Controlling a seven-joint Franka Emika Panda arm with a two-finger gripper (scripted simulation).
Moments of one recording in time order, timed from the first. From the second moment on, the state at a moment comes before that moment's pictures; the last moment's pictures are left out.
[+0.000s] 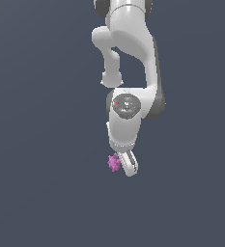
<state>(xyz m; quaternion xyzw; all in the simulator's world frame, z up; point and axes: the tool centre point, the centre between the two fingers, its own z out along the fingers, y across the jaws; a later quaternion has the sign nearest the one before) 0.082 0.035 0.115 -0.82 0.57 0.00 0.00</state>
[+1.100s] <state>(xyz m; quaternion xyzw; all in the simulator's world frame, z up) 0.082 0.035 0.082 -0.82 0.57 0.00 0.00</state>
